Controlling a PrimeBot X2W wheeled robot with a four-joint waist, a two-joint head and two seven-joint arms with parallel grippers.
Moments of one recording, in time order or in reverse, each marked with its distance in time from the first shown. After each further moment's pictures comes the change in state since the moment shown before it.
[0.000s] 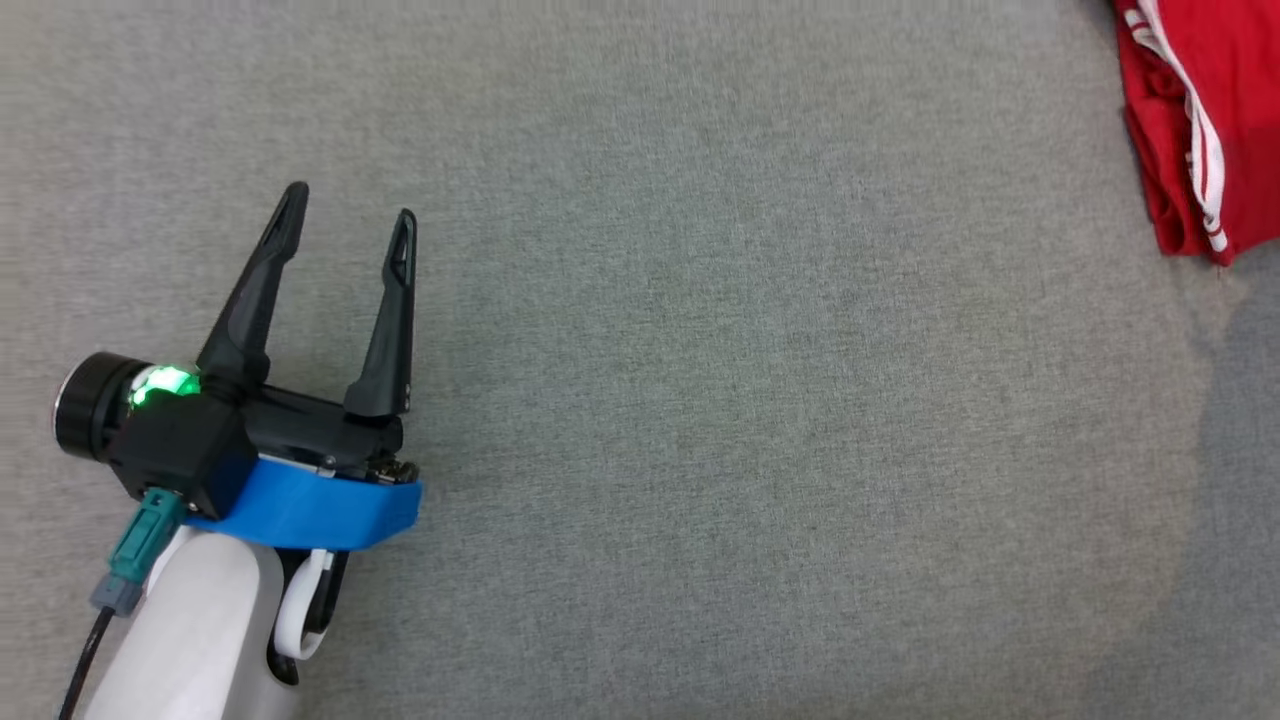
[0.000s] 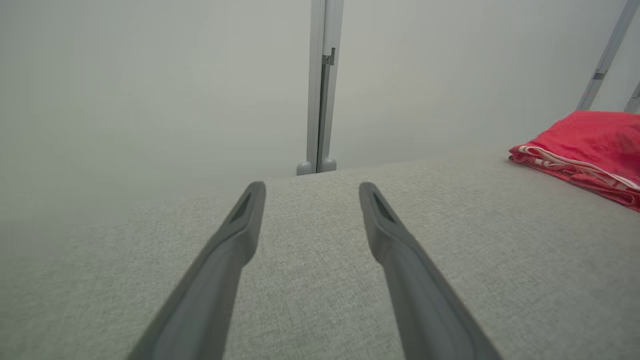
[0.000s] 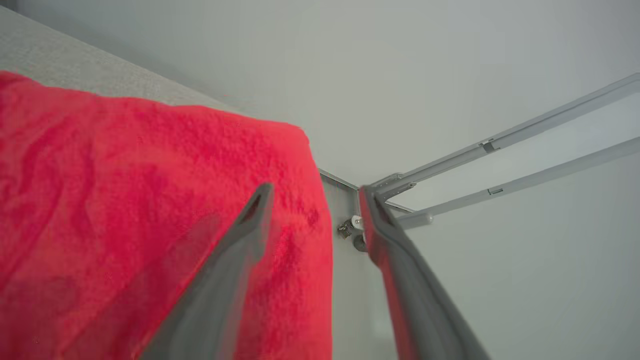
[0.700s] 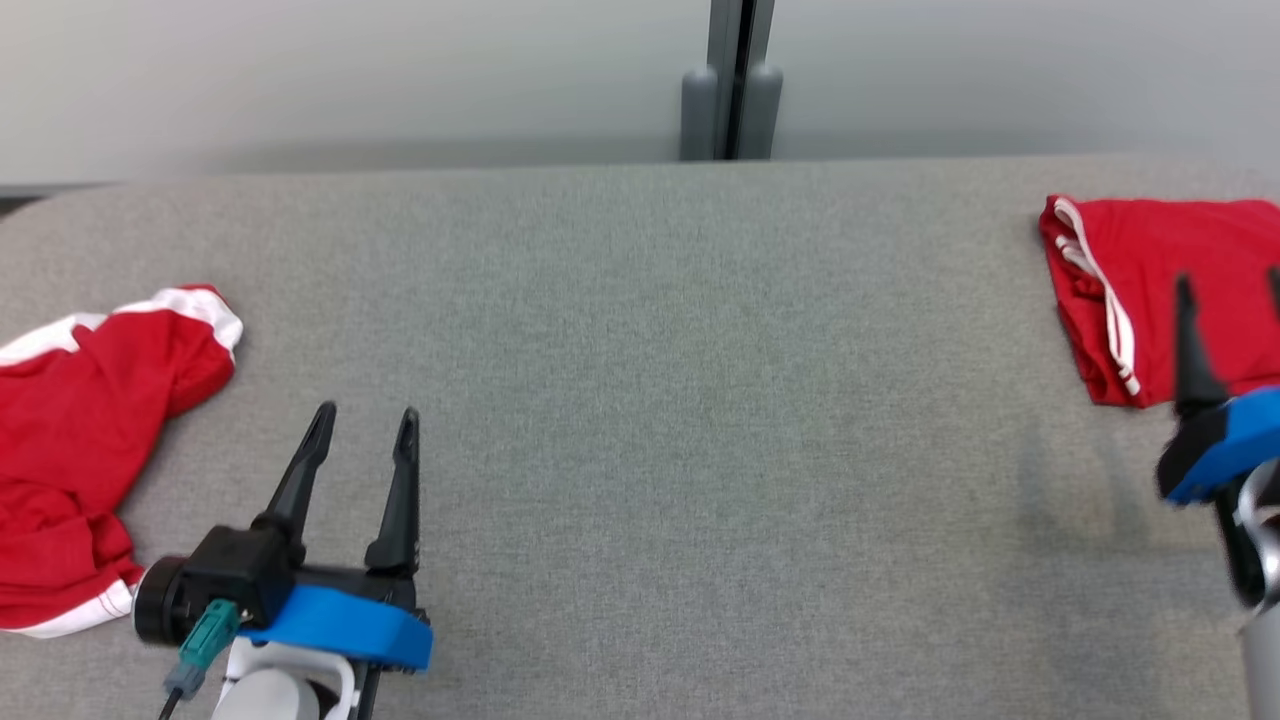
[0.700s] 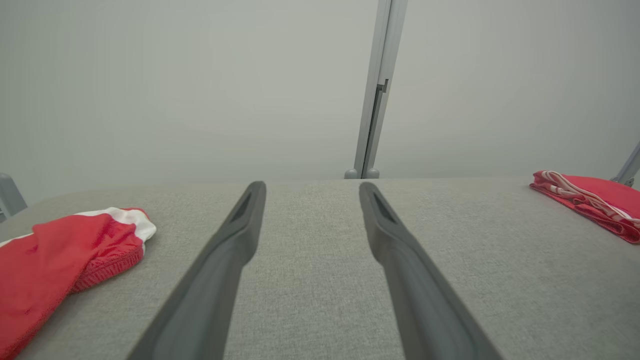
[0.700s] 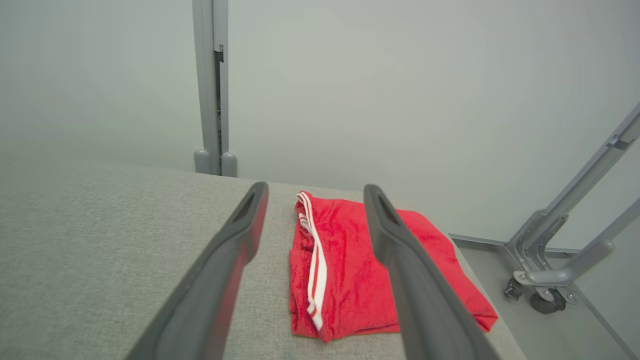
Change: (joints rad) left arm 0.195 -0.064 0.007 0.206 -0.073 0.015 -0.038; right arm 0.488 0.339 -0.128 -0.244 0.207 0.000 -0.207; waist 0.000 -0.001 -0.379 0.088
